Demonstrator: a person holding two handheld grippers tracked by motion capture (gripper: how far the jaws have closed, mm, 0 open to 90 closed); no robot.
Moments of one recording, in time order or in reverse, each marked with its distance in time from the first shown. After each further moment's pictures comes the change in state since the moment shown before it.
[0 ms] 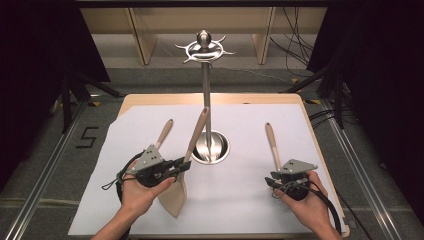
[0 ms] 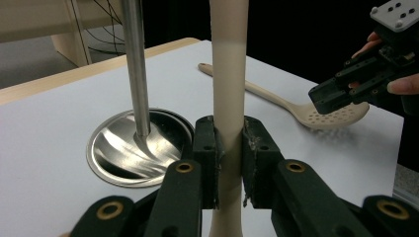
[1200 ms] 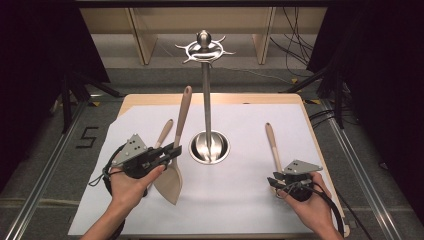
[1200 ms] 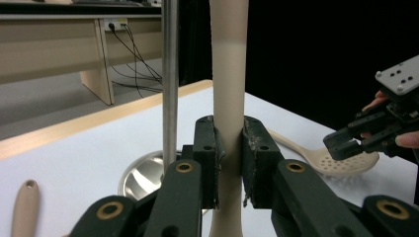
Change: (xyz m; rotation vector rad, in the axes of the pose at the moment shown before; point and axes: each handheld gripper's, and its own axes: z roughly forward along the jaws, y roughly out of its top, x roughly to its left) left arm 0.009 0.028 -0.023 -0.133 0.063 -0.007; right arm -0.007 -0.004 -0.005 -0.024 0.002 -0.002
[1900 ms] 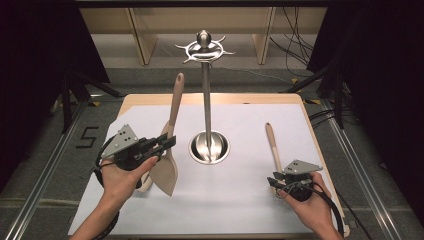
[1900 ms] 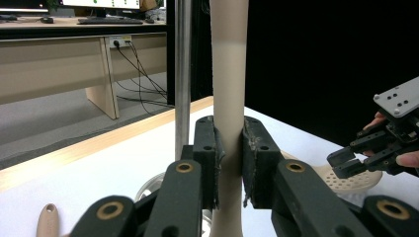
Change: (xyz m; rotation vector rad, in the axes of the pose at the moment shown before) left arm 0.010 0.024 -0.009 -0.045 -0.003 0.042; right arm 0.002 0.000 -0.001 -0.001 -0.014 0.030
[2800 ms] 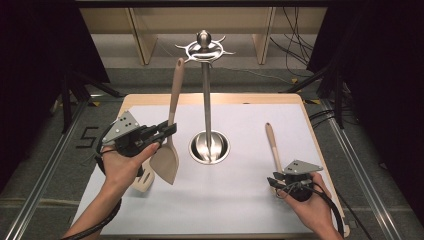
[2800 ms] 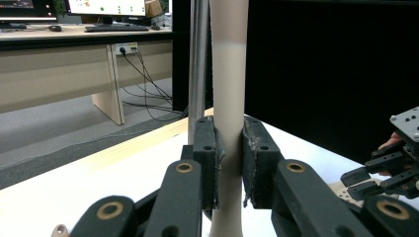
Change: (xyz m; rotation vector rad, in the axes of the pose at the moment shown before) left arm 0.011 0.022 0.012 -0.007 0.019 0.004; right arm 0.000 0.000 0.000 0.000 0.008 -0.014
